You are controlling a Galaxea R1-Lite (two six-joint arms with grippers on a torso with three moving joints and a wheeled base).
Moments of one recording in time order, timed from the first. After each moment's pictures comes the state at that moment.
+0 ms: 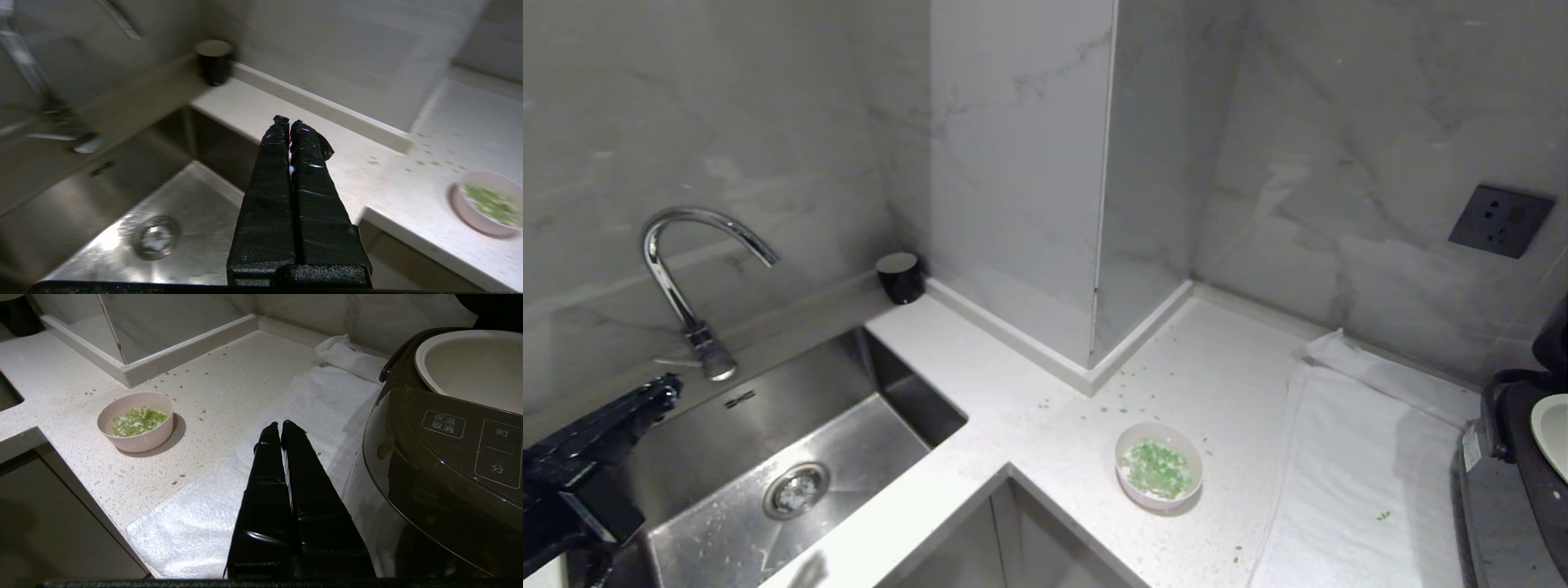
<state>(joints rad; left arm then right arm) -0.24 0.85 -0.24 -0.62 0.15 -0.02 0.00 0.00 -0.01 0.02 0.00 0.00</state>
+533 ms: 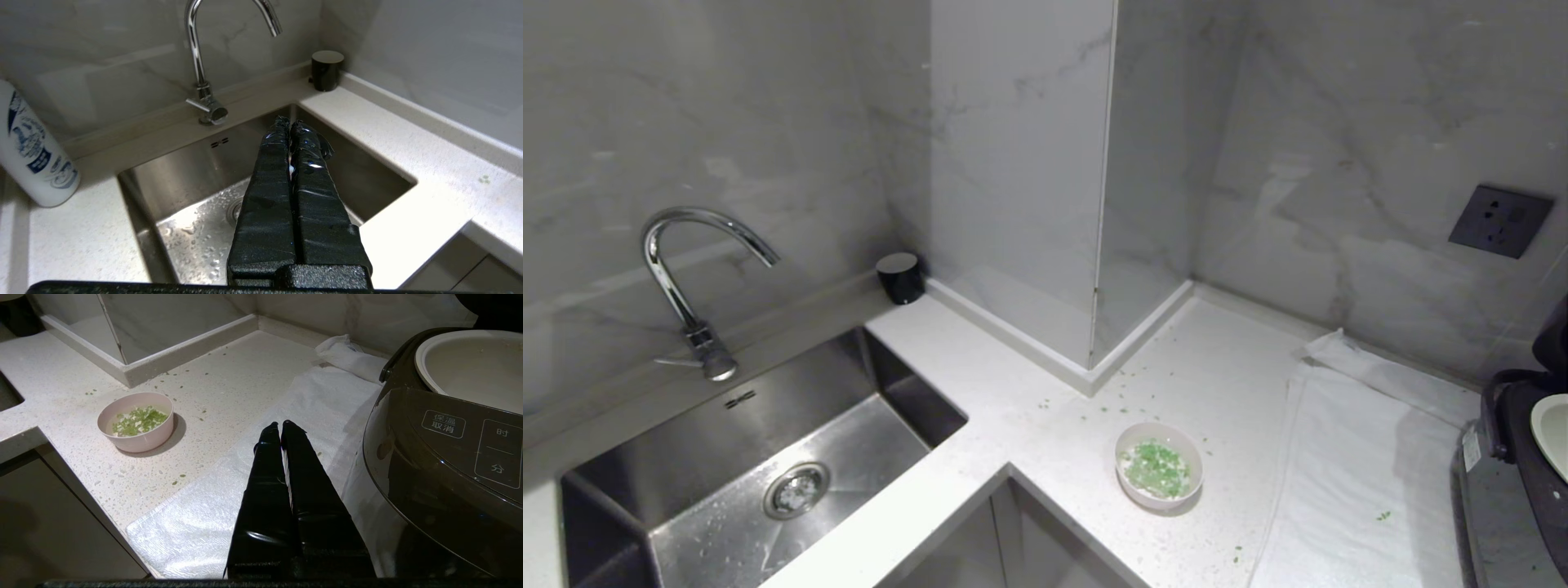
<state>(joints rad) -0.05 0.39 -0.19 -0.29 0.25 0.05 0.00 0.00 -0.01 0.02 0.00 0.00</state>
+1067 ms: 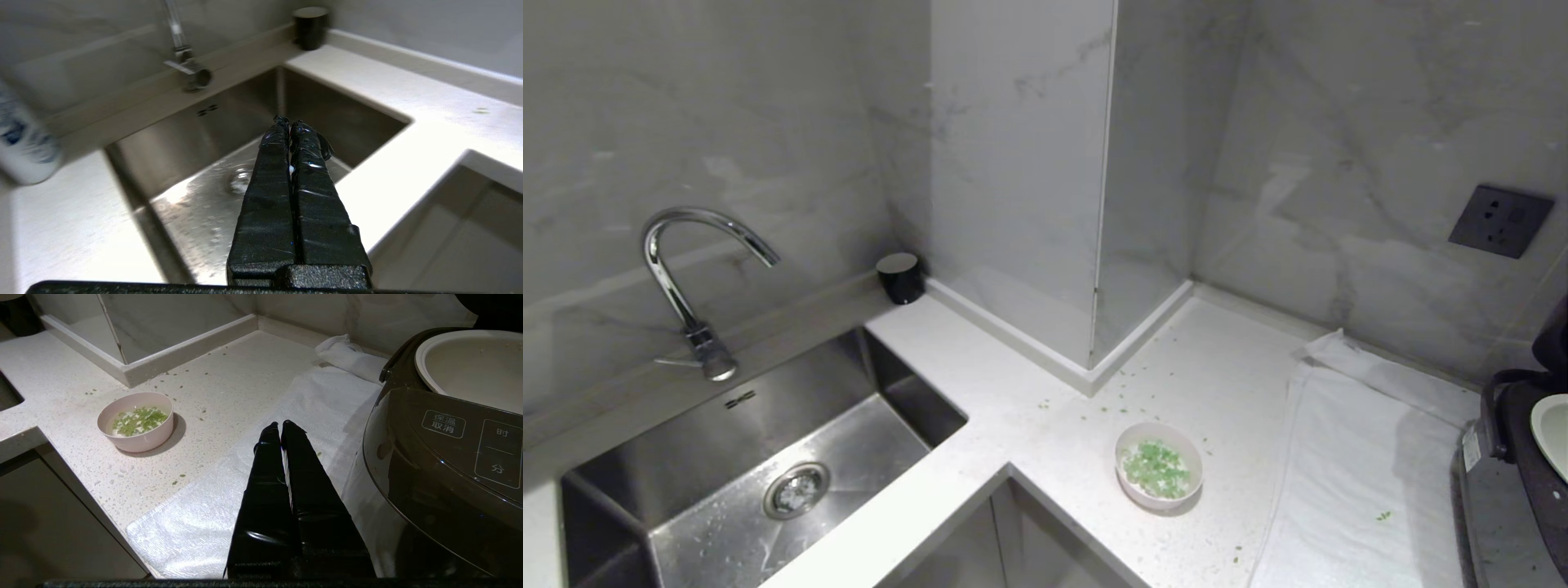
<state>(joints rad) 0.00 0.04 -0.05 -0.03 0.14 0.11 0.00 0.00 -0.01 0.02 0.00 0.00</state>
